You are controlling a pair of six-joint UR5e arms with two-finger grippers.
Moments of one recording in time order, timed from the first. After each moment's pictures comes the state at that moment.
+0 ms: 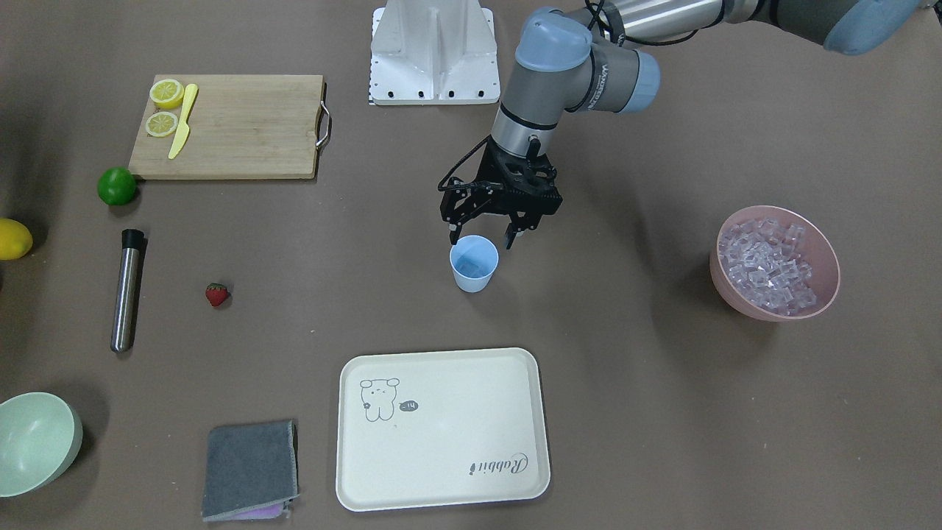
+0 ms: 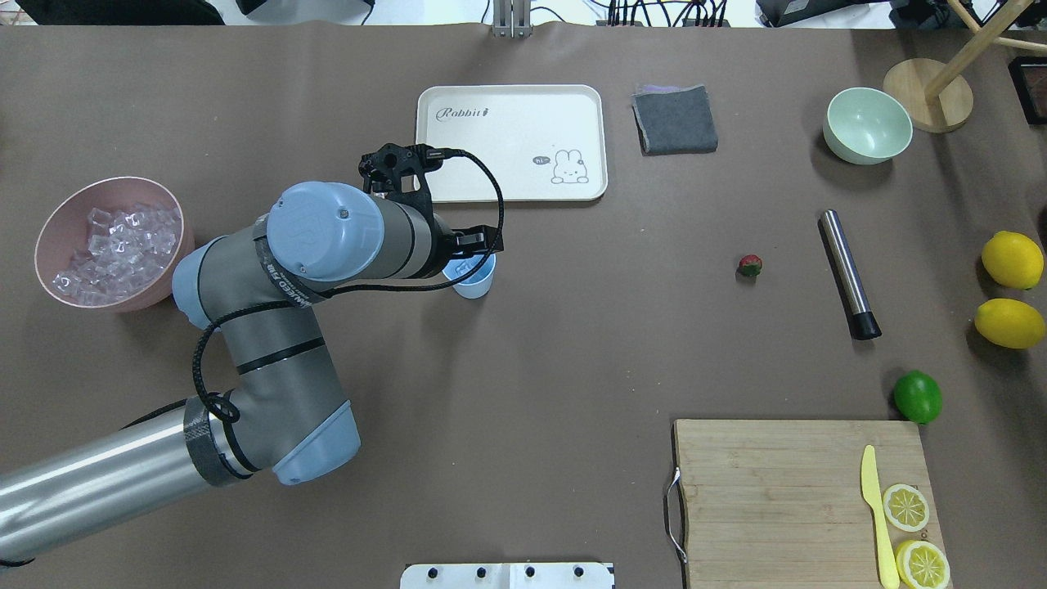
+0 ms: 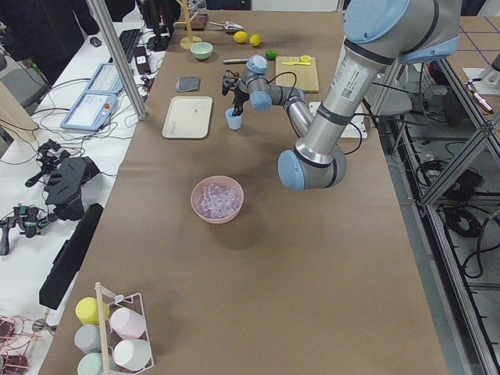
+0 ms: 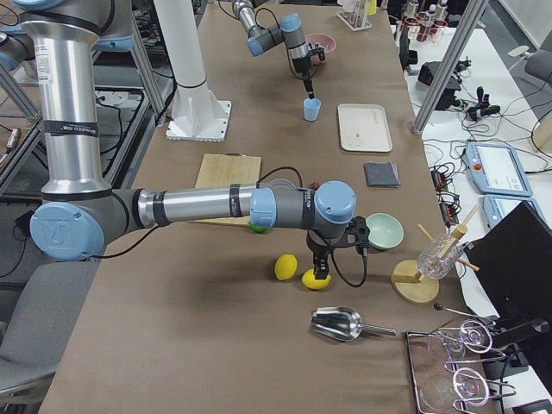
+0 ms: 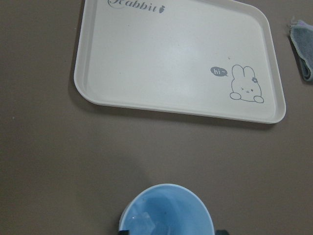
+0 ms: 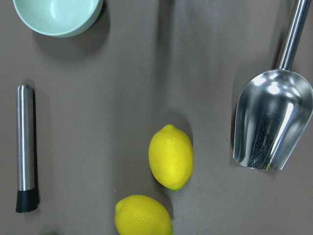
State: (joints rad) left arm -0.54 -2.21 -1.68 -1.94 -1.66 -1.34; right arm 1.56 -1.54 1.68 -1.70 2.44 -0.06
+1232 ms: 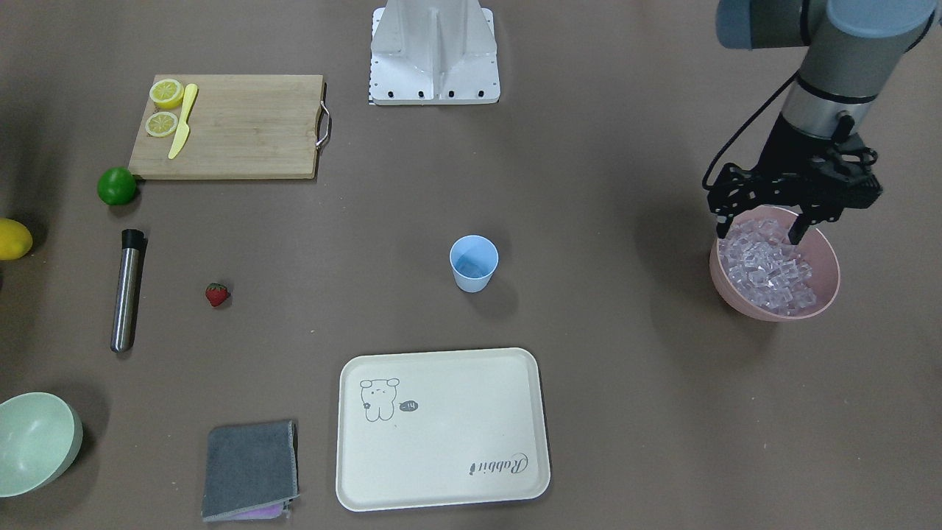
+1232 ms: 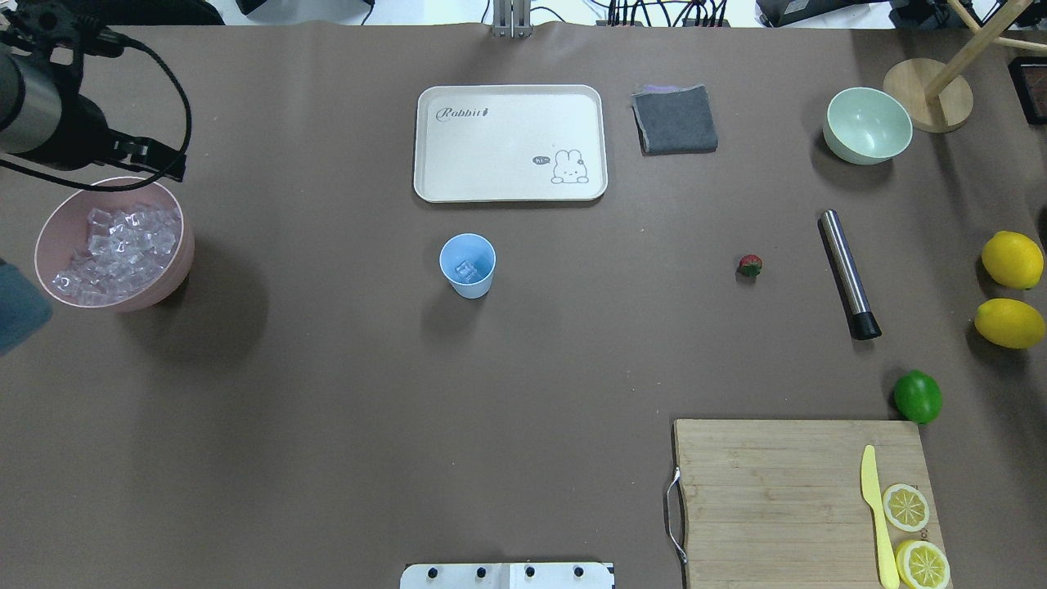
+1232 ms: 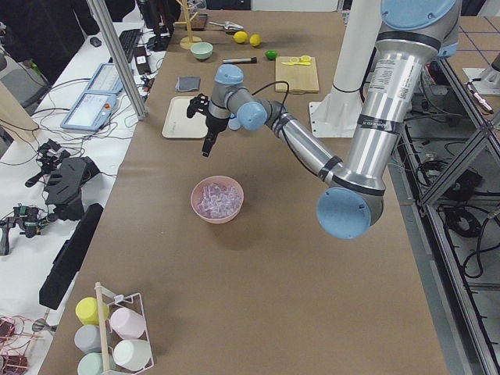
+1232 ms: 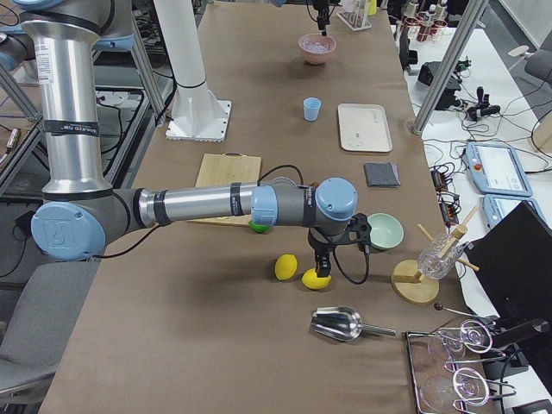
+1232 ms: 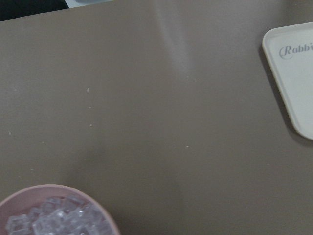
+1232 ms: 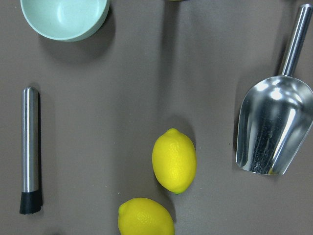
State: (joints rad) left arm -1.00 -1.77 -1.98 -1.69 -1.95 -0.64; right arm 1.56 -1.54 1.68 -1.69 2.45 -0.06
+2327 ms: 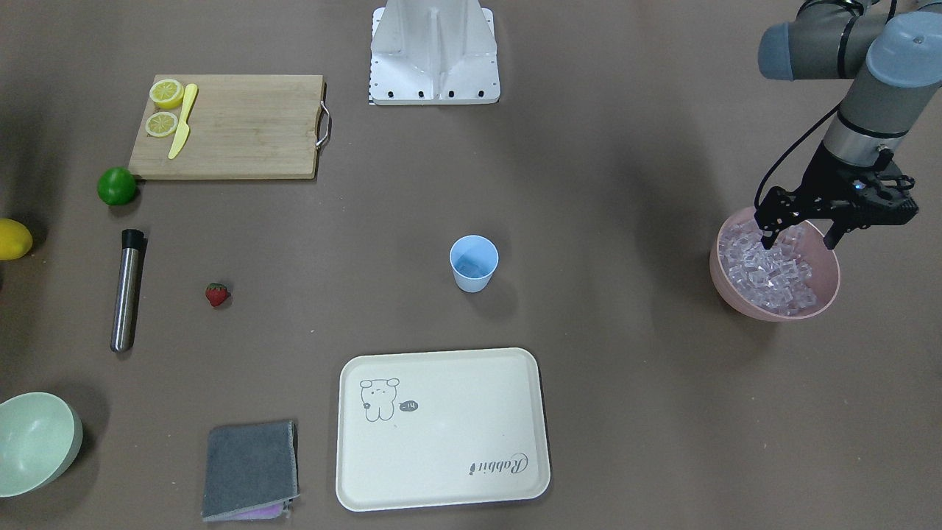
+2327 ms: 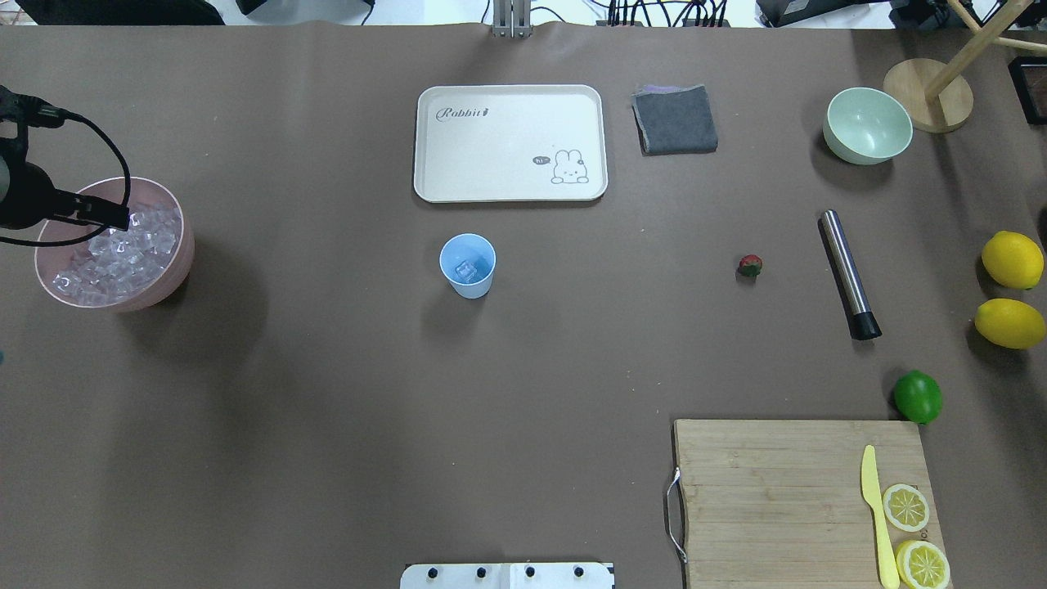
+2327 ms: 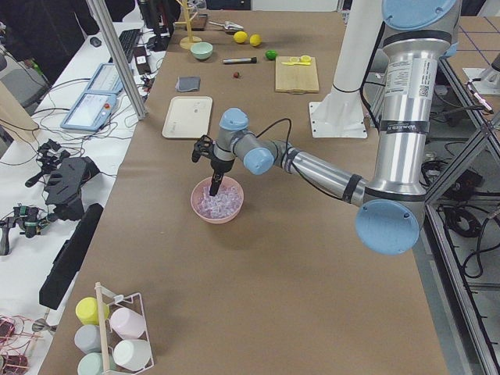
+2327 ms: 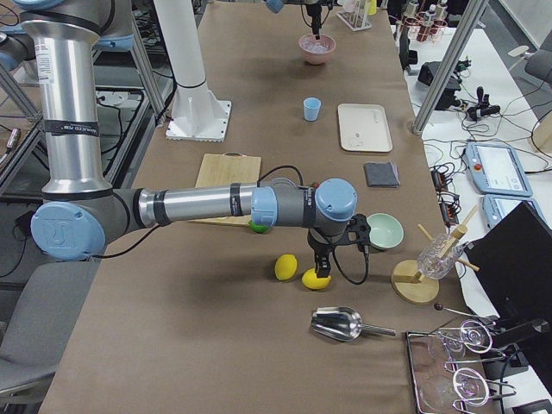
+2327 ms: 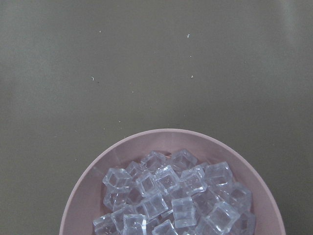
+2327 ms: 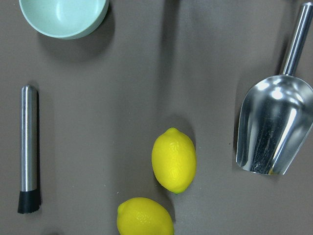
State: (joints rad) left arm -0.99 -1.62 -1.87 -1.91 -1.94 -0.67; right arm 1.56 -1.54 1.68 -1.69 2.44 -0.06
